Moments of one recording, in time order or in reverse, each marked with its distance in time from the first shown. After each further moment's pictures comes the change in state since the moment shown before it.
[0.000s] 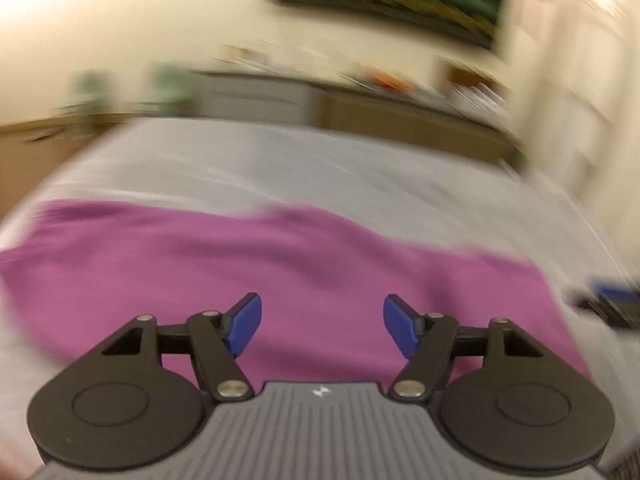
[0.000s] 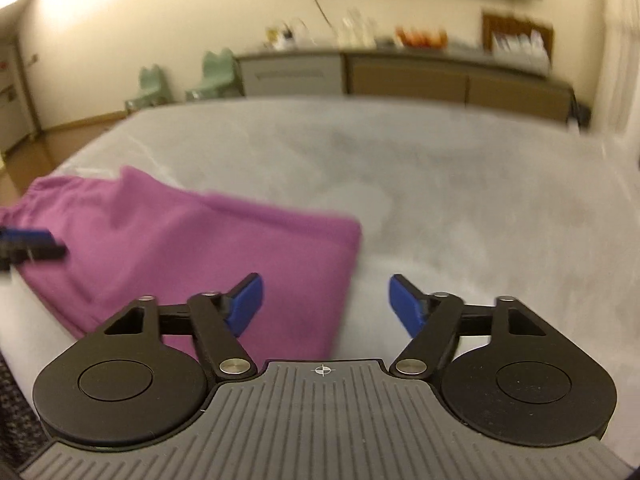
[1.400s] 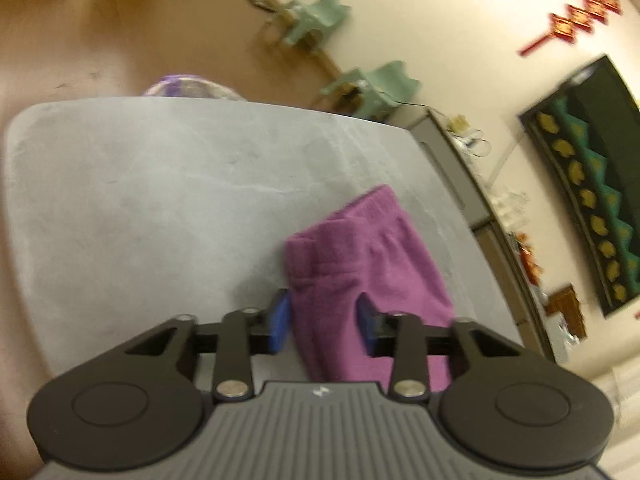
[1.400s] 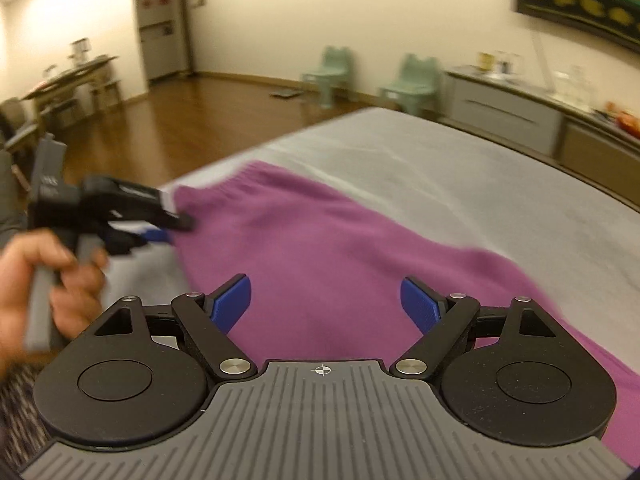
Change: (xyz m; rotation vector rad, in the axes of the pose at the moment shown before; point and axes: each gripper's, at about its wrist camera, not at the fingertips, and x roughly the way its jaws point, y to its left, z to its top) left arm 0.044 0.280 -0.034 -0.800 -0.038 0.012; right arm -0.011 0.314 0.073 -0.324 0.010 0.424
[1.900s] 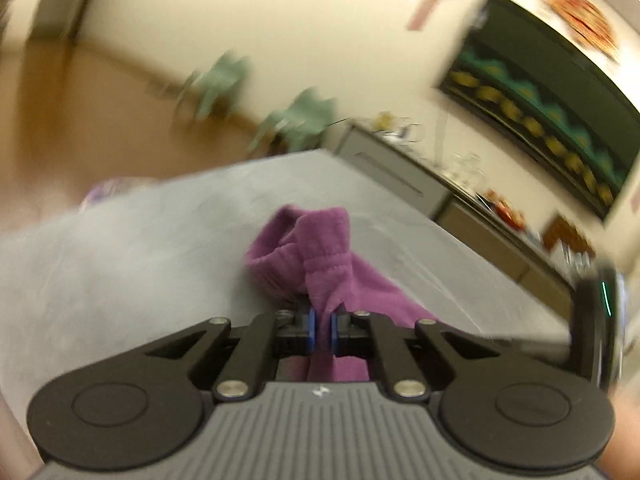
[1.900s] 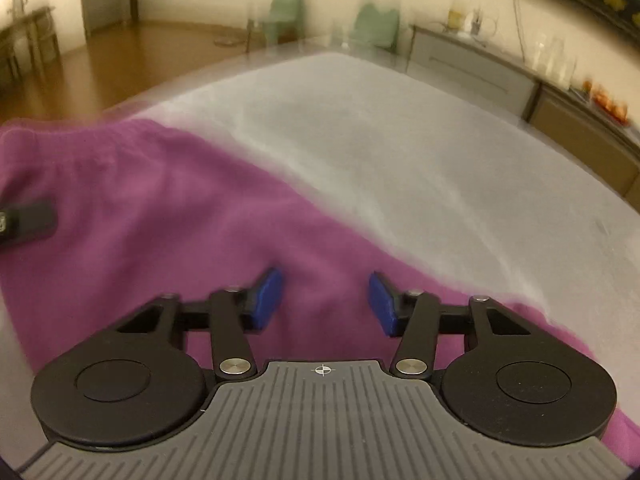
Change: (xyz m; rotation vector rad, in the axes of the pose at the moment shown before) left arm -0.011 -0.081 -0.045 0.460 -0.172 -0.009; right arm 0.135 -0.046 0.026 0.061 0.219 -0.258
